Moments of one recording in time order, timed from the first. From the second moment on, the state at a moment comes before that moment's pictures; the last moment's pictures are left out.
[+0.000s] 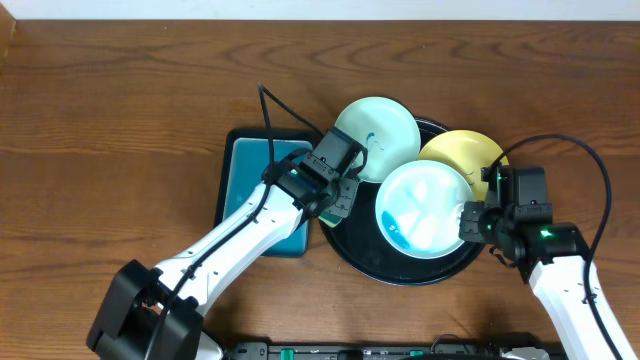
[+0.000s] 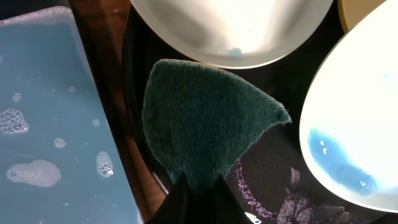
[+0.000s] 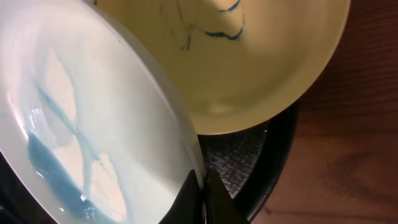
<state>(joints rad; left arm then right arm) -0.67 1.60 1.12 -0.67 -0.01 -0.33 0.10 1.11 0.69 -0.70 -0.04 0.24</state>
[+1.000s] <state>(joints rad) -0.79 1.61 1.12 -0.54 0.06 -0.39 0.19 1.51 0.71 -0.75 -0.22 0.46</state>
